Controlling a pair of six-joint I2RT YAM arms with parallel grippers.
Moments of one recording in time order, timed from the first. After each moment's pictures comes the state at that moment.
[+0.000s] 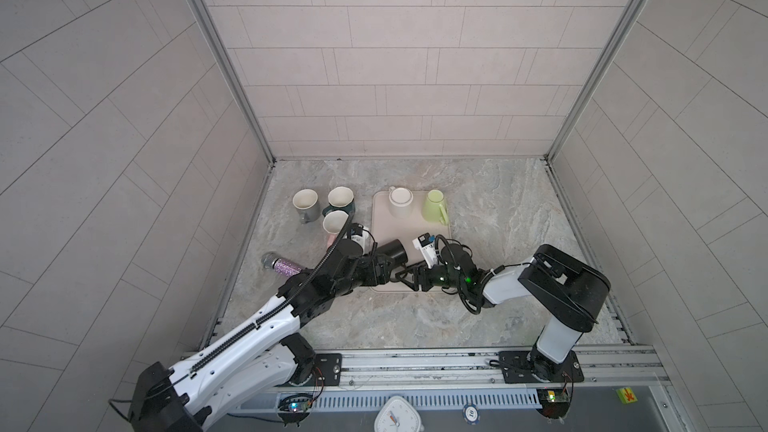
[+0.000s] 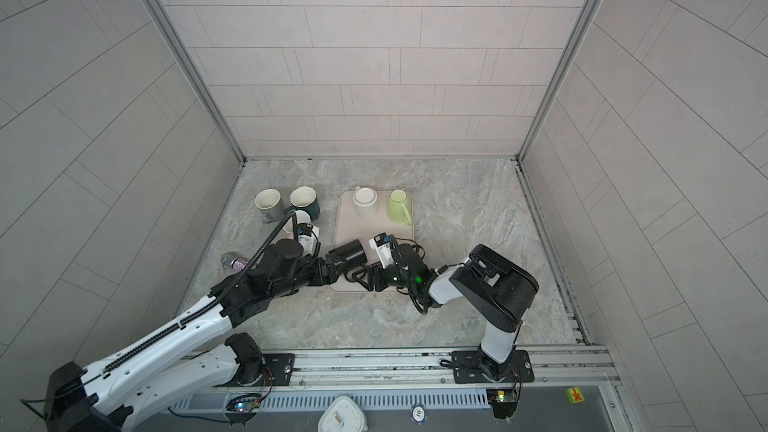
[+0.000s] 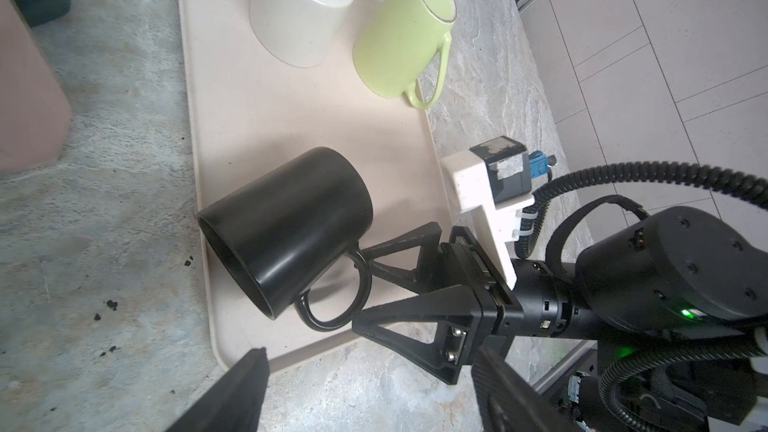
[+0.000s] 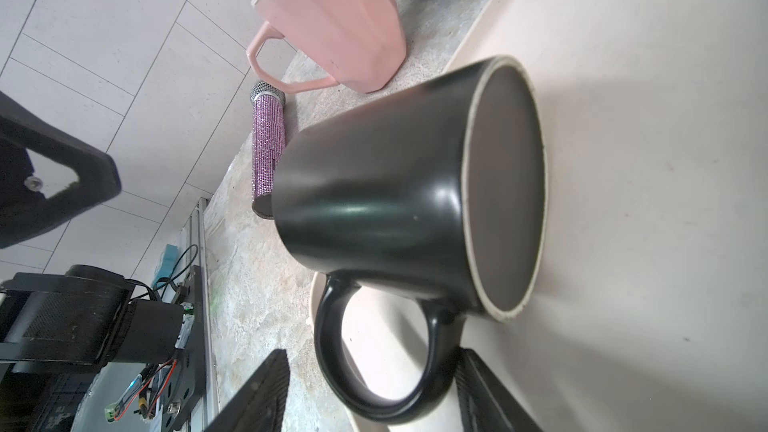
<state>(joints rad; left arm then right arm) -0.74 0.85 0.62 -0.41 0.00 -0.71 0.77 1.74 0.52 0.79 -0.40 0.62</state>
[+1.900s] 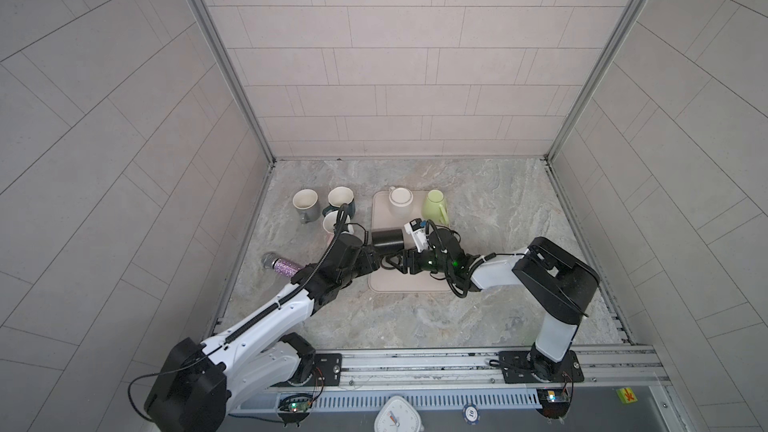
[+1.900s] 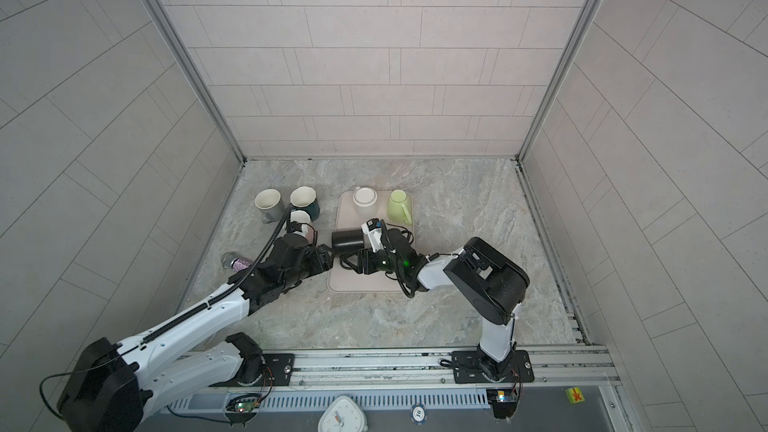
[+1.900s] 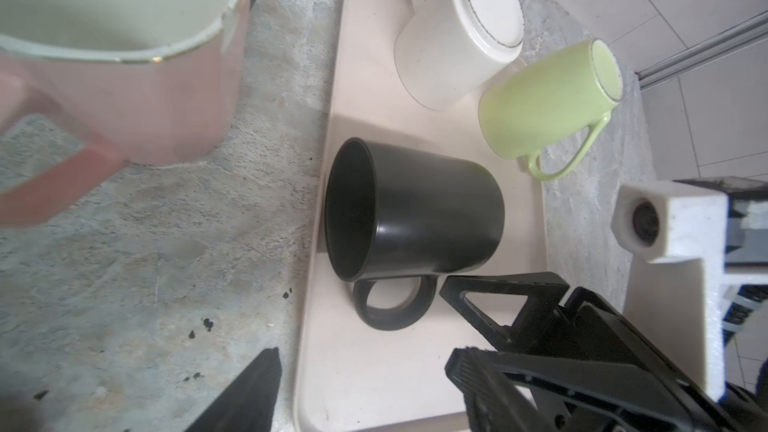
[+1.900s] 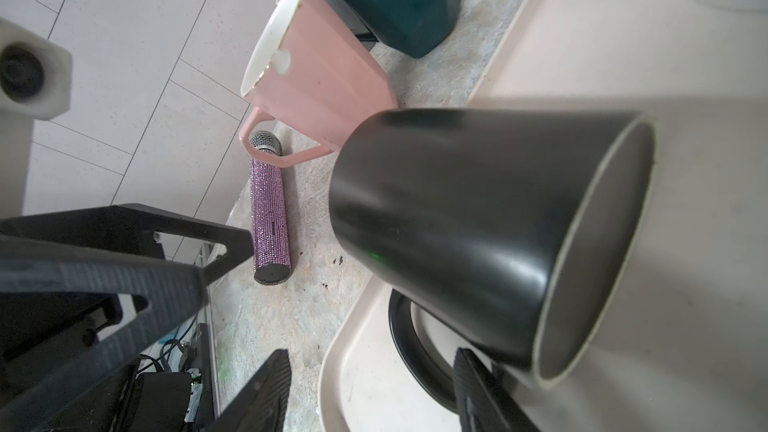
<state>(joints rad) -0.60 1.02 0.53 -0.25 -0.09 -0.82 0.74 1.78 0.73 0.63 -0.39 0.68</state>
